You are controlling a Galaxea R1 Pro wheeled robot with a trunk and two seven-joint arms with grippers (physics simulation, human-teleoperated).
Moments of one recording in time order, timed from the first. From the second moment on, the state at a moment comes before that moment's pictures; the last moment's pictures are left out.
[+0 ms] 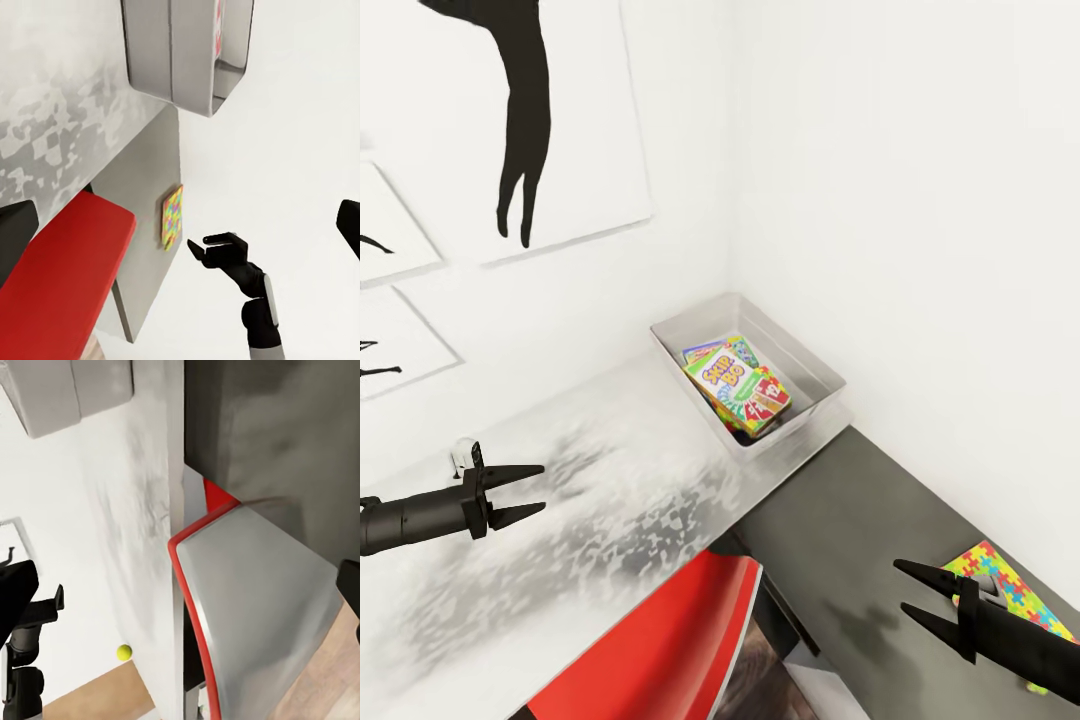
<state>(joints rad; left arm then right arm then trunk) -0.40 0.82 -0.18 -1.42 1.94 1.05 -0.20 0.06 -0.44 -0.25 -1.59 -1.68 1.04 0.04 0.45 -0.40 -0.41</state>
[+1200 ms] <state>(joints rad) -0.40 0.82 -0.18 -1.42 1.94 1.05 -0.20 0.06 -0.44 -0.25 -1.59 -1.68 1.04 0.04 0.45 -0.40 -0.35</state>
